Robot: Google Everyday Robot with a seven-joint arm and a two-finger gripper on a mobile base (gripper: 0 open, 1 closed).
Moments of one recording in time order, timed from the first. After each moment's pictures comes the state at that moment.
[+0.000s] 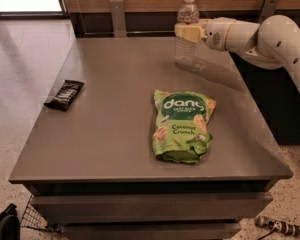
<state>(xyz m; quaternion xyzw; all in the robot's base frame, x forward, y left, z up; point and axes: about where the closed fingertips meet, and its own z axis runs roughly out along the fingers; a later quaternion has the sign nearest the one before) 0.786 -0.132 0.938 -0.29 0.68 0.29 0.61</state>
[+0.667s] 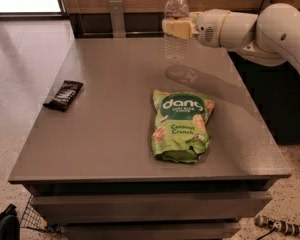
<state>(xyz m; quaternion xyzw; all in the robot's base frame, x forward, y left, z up) 0.729 -0.081 0.975 -0.32 0.67 0.30 0.60</state>
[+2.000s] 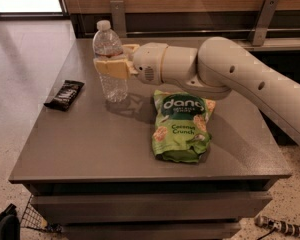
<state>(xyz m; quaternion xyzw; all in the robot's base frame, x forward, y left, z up) 0.596 0.091 0.946 -0.41 0.61 0.39 0.56</state>
